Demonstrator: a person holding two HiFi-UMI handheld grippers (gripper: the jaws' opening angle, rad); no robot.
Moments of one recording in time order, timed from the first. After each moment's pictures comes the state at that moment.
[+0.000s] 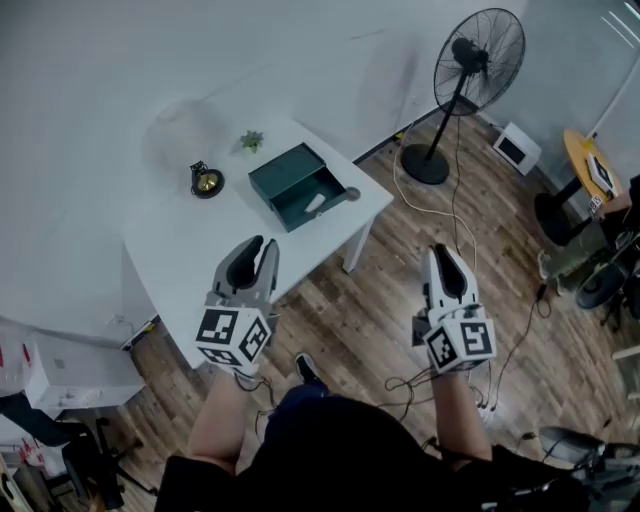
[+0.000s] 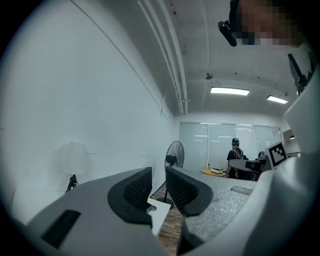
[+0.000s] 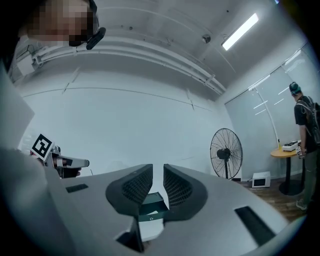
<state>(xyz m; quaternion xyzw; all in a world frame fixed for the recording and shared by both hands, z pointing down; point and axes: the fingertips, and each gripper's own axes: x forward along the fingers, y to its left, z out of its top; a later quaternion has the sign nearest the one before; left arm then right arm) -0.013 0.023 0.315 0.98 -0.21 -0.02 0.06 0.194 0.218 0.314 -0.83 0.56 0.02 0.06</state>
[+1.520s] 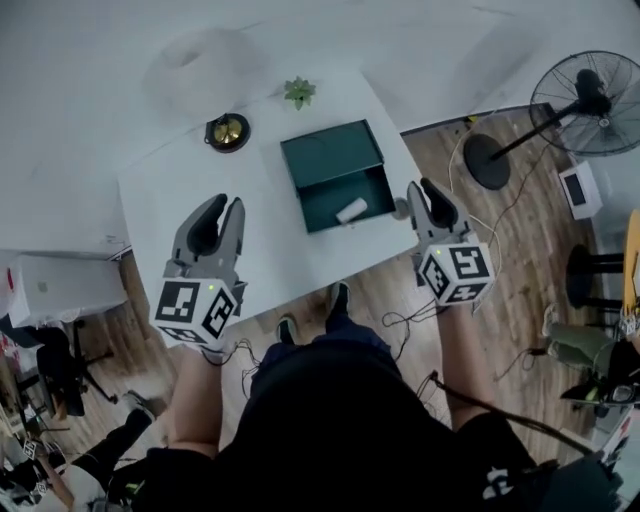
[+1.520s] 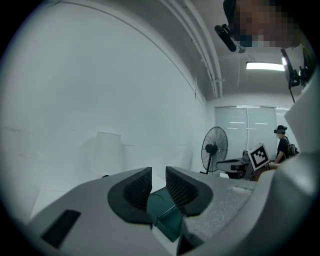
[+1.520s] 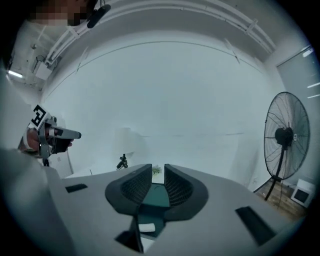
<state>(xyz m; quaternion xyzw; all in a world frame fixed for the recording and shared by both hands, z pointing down) 0.038 -0.234 0.380 0.92 -0.39 0.05 0.09 0.330 -0.173 0.424 -0.67 0.73 -0.07 -0.09</state>
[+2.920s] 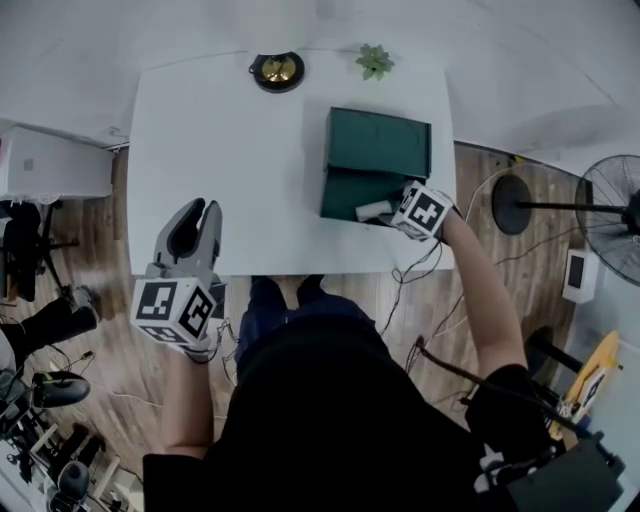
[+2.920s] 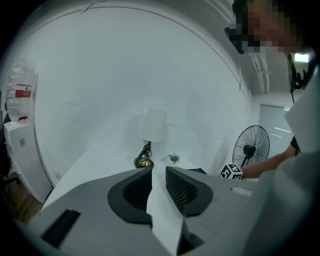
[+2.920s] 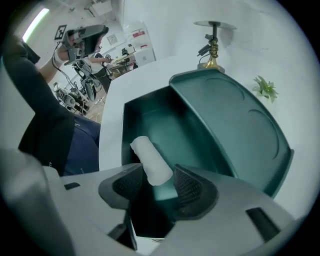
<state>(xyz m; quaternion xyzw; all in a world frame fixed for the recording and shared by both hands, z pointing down) -0.056 -0.226 0.484 0.79 -0.56 0.08 0.22 0.275 -0.233 0.730 -0.08 0.79 -0.17 -0.58</state>
